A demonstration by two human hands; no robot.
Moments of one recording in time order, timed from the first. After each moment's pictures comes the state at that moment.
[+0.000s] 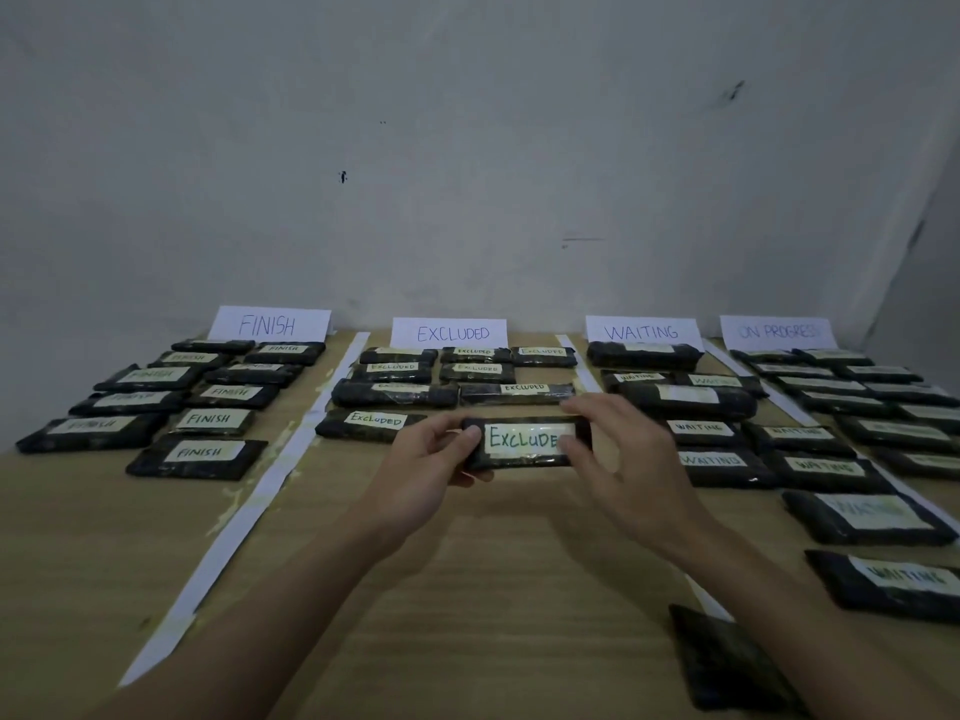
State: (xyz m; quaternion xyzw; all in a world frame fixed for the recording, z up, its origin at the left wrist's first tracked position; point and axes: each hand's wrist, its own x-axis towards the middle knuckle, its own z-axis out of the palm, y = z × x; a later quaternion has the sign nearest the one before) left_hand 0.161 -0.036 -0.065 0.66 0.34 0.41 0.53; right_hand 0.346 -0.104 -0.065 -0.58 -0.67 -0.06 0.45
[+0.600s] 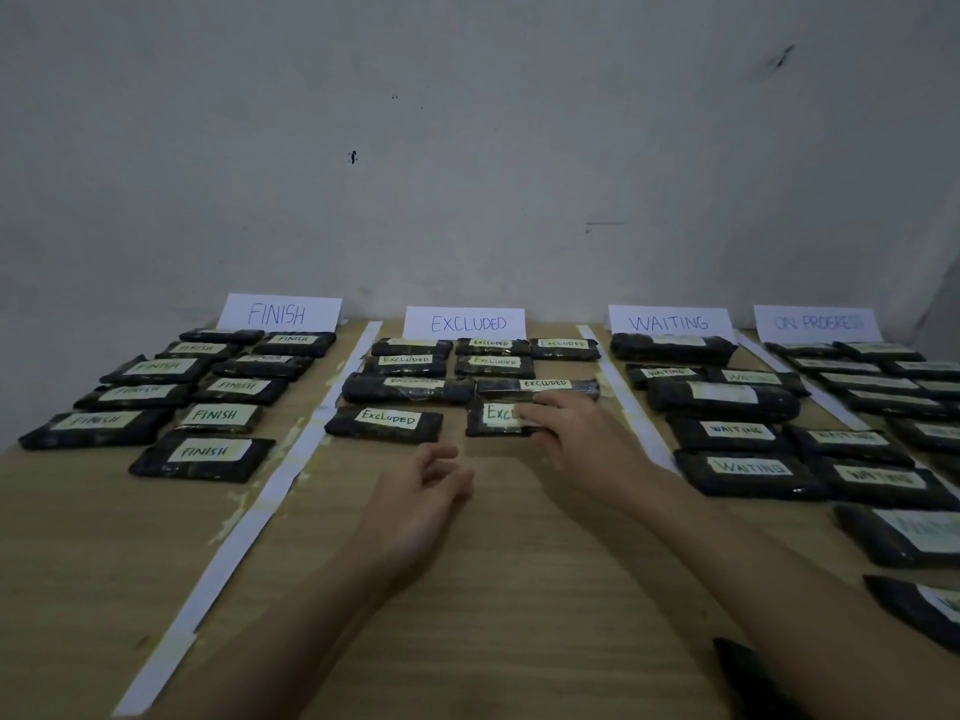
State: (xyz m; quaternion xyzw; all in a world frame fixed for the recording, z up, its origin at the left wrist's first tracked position) left_hand 0.148 -0.019 -0.097 0.62 0.46 0.41 0.48; right_hand 0.342 -0.018 -0.084 -0.62 -0.74 -0.07 0.23
